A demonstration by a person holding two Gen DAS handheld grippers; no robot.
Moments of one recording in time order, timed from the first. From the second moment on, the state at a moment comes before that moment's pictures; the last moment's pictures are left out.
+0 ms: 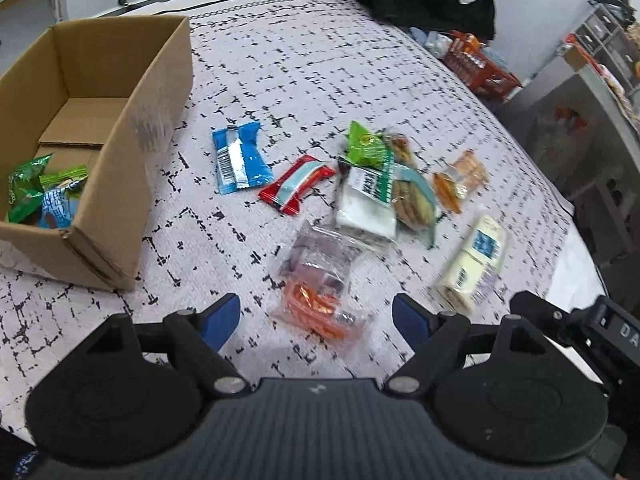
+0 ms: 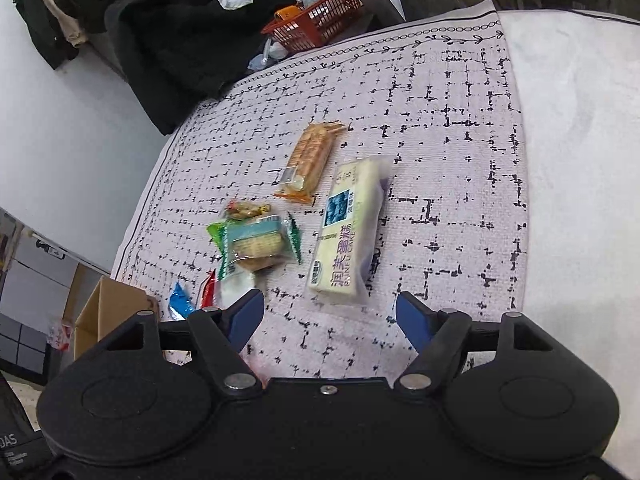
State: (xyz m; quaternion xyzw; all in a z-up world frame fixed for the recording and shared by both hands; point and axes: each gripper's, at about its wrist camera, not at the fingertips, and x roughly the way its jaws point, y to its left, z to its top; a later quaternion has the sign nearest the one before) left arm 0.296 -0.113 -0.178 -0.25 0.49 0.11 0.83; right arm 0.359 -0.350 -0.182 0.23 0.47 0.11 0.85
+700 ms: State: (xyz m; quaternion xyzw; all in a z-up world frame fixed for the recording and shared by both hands) left arm 0.301 -0.113 -0.212 -0.26 0.52 0.13 0.80; right arm 0.414 -0.326 -0.219 0.21 0.49 0.08 0.84
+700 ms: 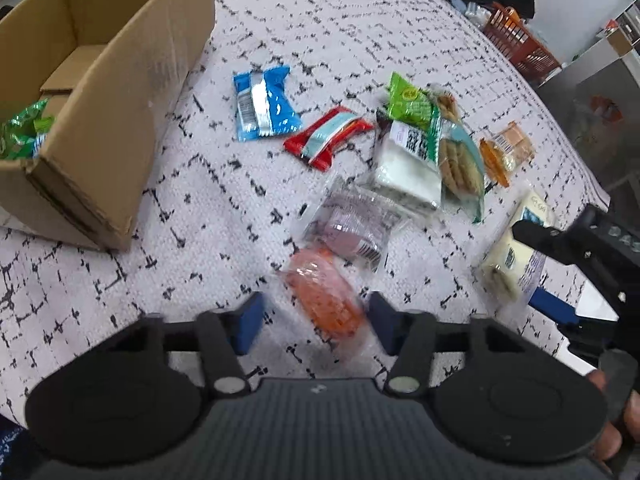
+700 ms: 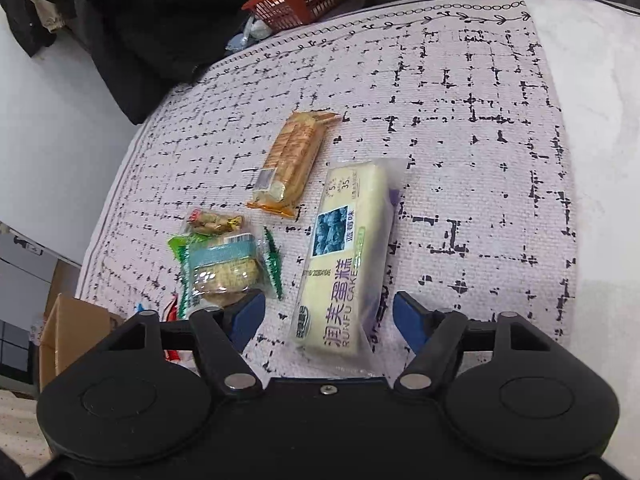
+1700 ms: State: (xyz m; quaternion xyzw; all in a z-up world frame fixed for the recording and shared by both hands) left arm 0.273 -0.080 -0.124 -0.28 0.41 0.09 0.86; right arm 0.370 -0.295 -0.147 0.20 0.46 0.13 0.86
